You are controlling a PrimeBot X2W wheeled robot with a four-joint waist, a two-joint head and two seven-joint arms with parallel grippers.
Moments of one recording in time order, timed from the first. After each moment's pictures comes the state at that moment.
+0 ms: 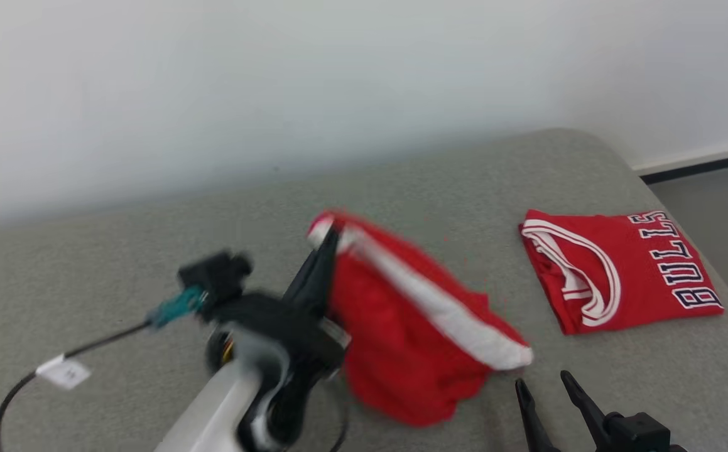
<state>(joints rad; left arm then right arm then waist) -0.53 0.11 -0.59 0.25 -1.12 0.10 -0.12 0.10 -0.08 0.10 0.13 0.14 0.13 -0.10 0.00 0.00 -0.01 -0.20</state>
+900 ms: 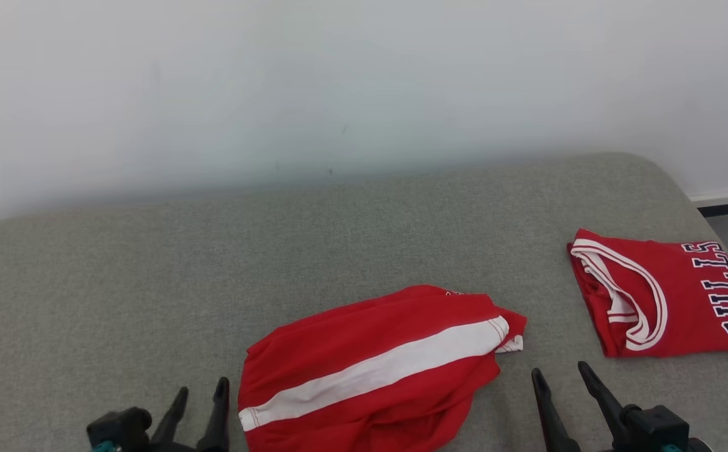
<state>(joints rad) -0.20 0.33 -0.56 0.42 -1.02 0.10 -0.25 0.10 -0.09 0.07 0.09 0.14 0.13 -0.09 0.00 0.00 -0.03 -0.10</state>
